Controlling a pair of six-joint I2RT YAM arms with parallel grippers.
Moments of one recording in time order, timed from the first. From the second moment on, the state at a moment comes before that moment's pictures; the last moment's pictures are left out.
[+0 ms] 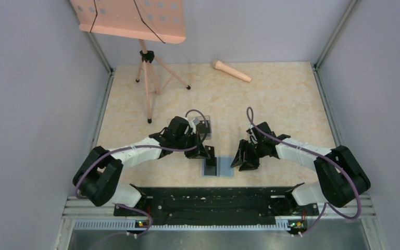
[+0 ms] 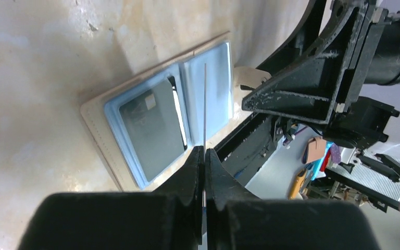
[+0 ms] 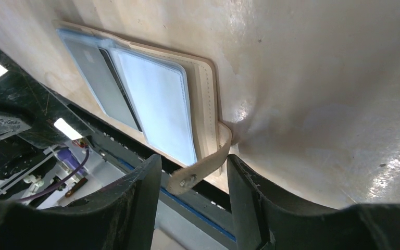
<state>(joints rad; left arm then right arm) -0.64 1.39 0.68 -0.10 0.53 -0.82 0.50 1.37 0.57 -0.34 -0.50 0.76</state>
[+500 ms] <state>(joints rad) -0.67 1.54 0.69 0.00 0.51 -0.83 0.50 1.37 0.55 -0.31 -0.53 0.76</state>
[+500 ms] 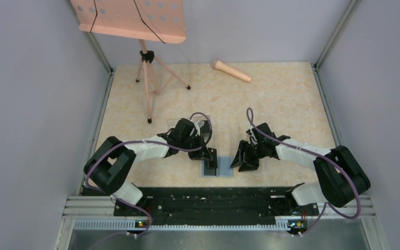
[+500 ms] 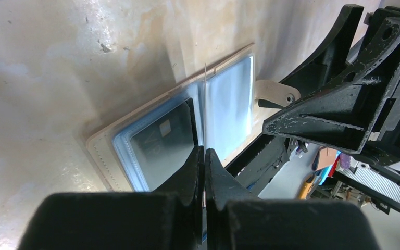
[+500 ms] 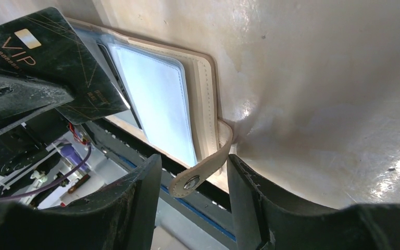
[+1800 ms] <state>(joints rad) -0.74 1.56 0.61 0.12 0.50 -1.00 0.50 1.38 0.55 -0.30 -0.54 0.76</state>
